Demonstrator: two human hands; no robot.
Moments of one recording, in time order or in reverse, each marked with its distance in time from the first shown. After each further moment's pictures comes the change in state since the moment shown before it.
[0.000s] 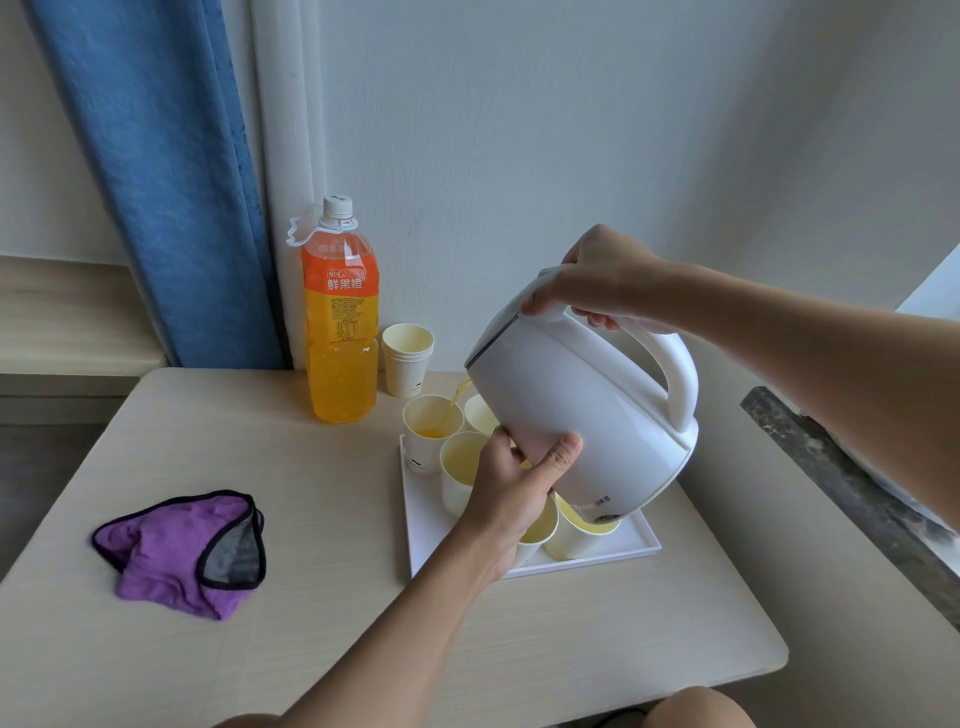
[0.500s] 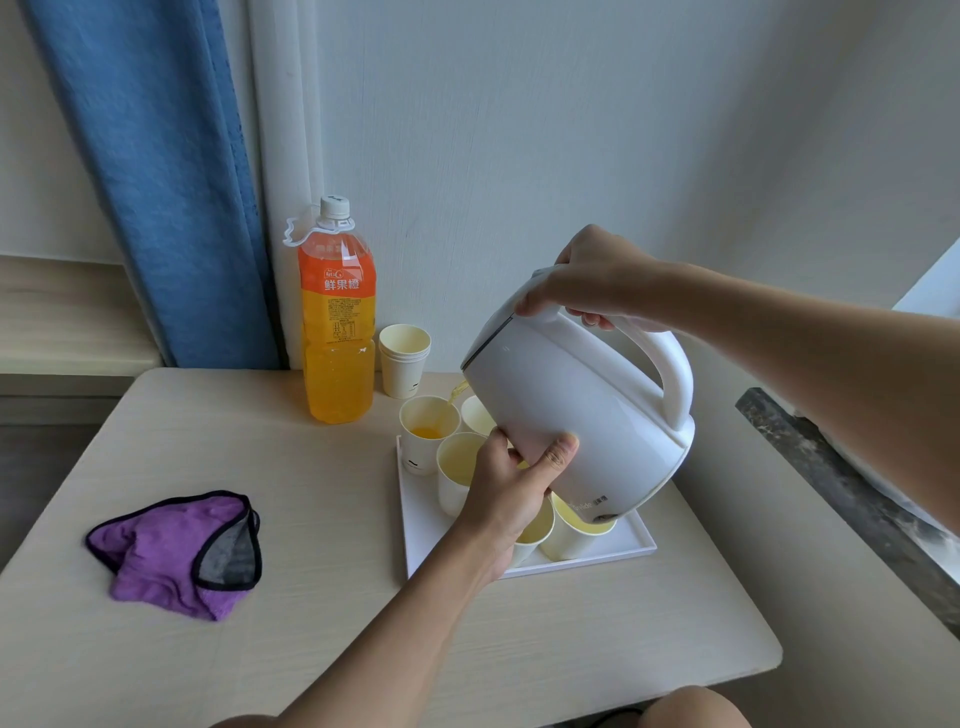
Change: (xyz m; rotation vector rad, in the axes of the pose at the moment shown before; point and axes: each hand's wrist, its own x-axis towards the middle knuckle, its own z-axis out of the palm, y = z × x) left_hand -0.003 0.004 0.003 -0.050 0.000 0.008; right_hand 0.000 -0.004 0.001 -0.007 -0.005 0.006
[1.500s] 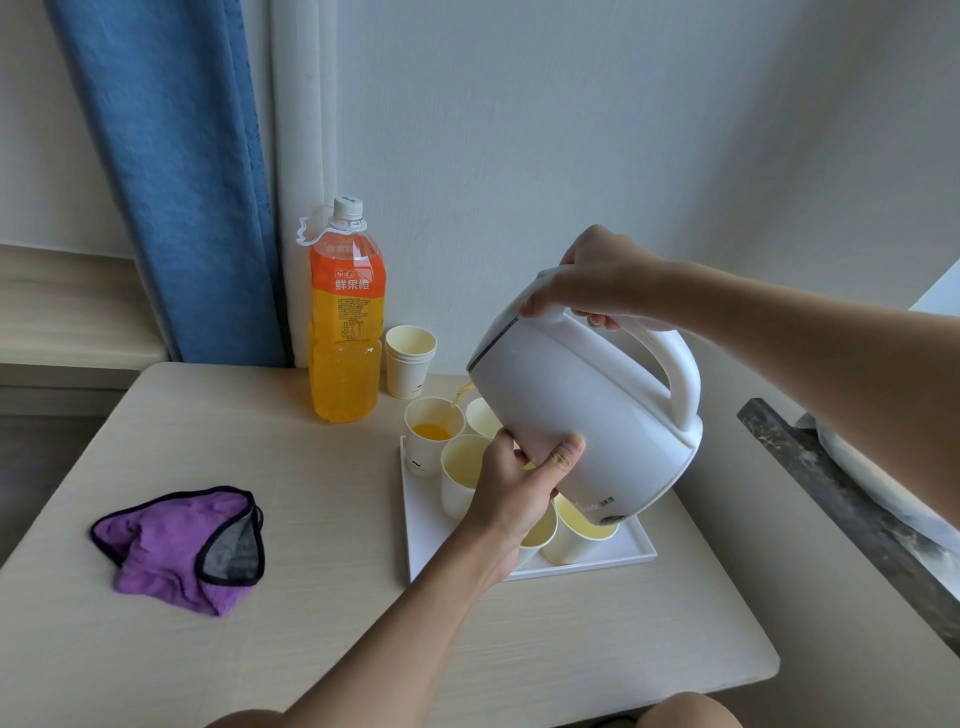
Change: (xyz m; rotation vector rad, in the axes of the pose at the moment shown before) left_hand -0.003 0.005 0.002 -0.058 -0.008 0.011; right_hand -0.001 -0.011 -0.002 -0.068 0.000 -0.003
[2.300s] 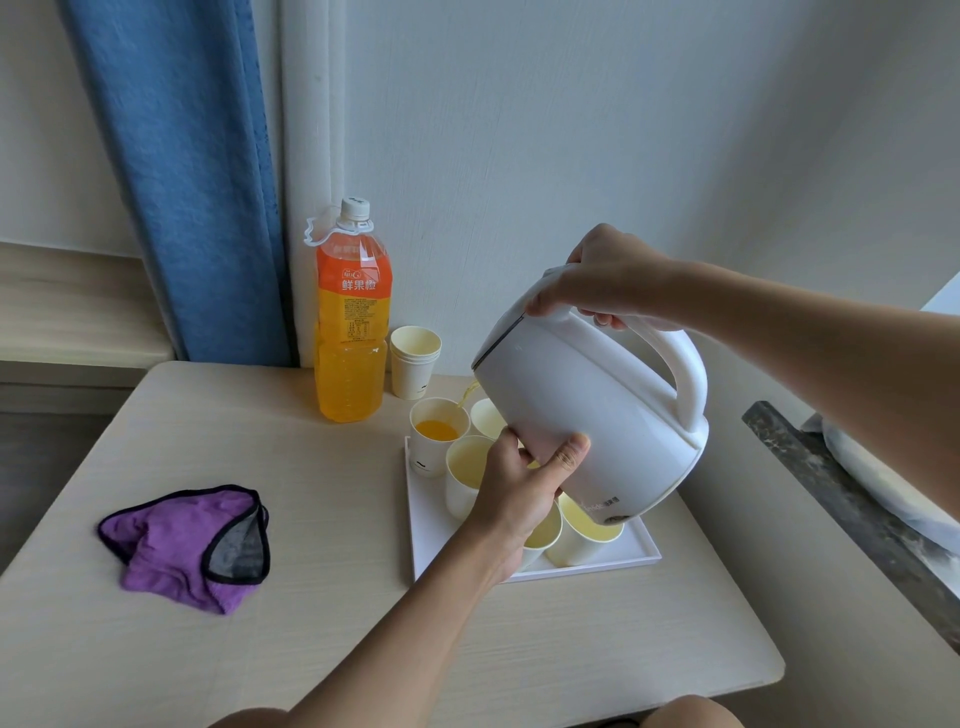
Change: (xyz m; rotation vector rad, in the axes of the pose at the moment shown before) left_hand 0.001 0.001 -0.001 0.006 -0.004 -0.005; right_hand -0.003 -0.003 -0.002 -0.005 0.007 -0.008
